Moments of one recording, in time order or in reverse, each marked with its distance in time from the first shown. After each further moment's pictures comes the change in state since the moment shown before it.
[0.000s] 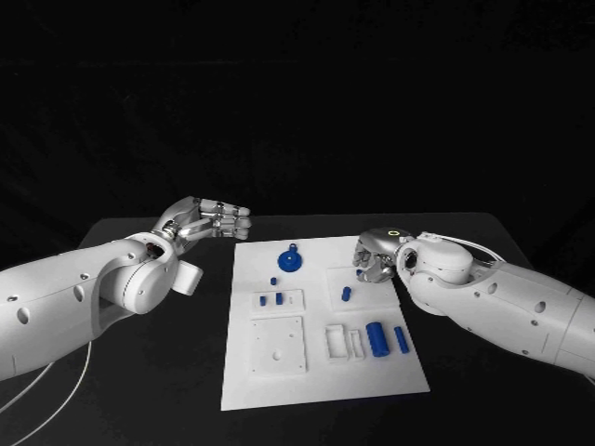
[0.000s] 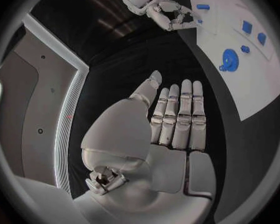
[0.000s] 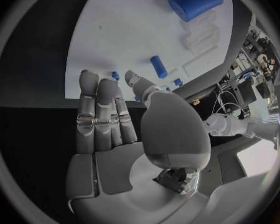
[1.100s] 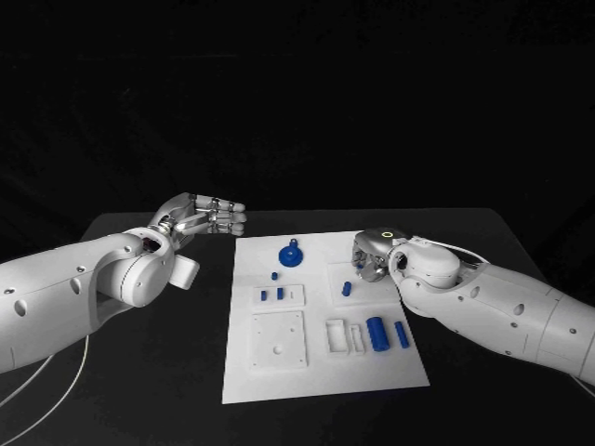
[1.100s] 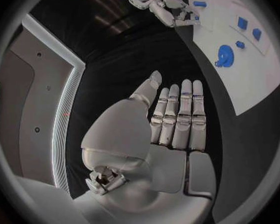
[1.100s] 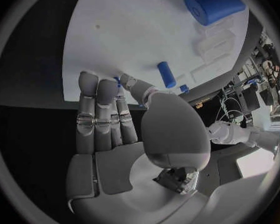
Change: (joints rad) left arm 0.000 -0.007 0.000 -0.011 0.019 -0.007 -0.031; left_hand -0.004 0.005 -0.003 -0.003 0.000 0.000 0.000 0.000 0.000 0.000 0.000 0.000 0.000 0.002 -0.002 0.000 0.000 0.000 0.001 -0.002 0.002 0.000; right arm -0.009 0.054 -0.033 -0.065 -0.056 -0.062 -0.030; right_hand -0.005 0.017 0.139 -0.035 -0.019 0.087 -0.005 0.000 0.007 0.070 -0.015 0.000 -0.001 -0.009 -0.003 0.013 -0.013 -0.003 0.000 0.000 0.043 0.006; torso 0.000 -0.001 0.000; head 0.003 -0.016
